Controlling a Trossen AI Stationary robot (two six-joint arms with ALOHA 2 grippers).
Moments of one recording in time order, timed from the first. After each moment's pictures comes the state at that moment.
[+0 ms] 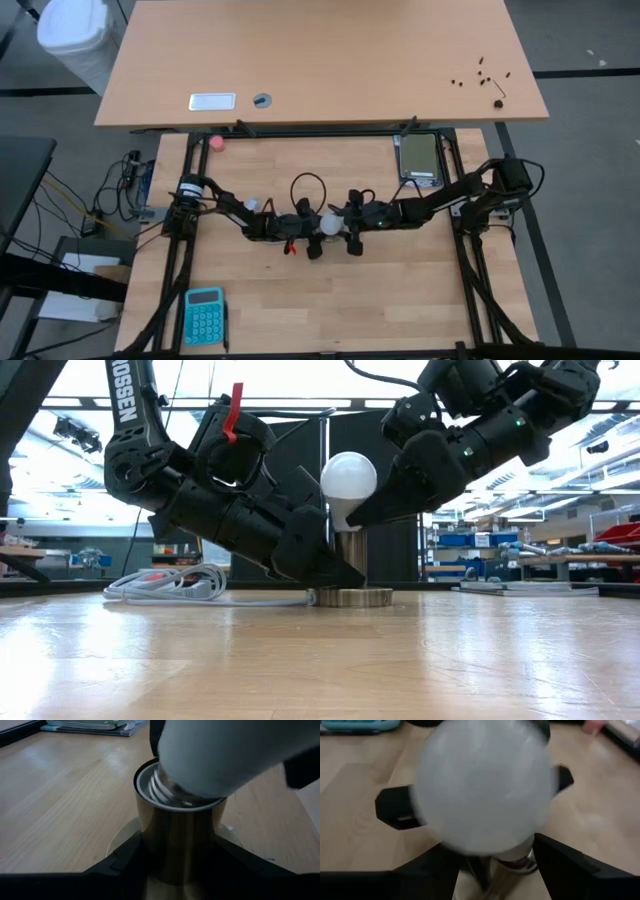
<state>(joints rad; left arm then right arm) -0.09 2.04 0.73 0.93 -0.32 -0.14 0.10 1.64 0.67 0.48 0.19 0.01</state>
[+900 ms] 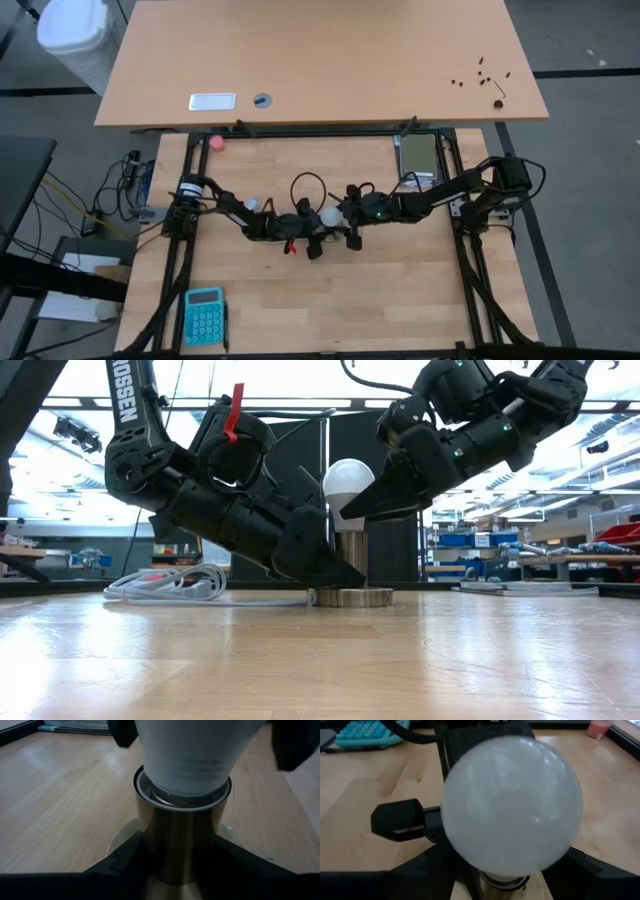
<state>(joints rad) -0.09 2.04 0.73 0.93 -0.31 -0.14 0.02 1.63 0.67 0.51 0.08 0.02</state>
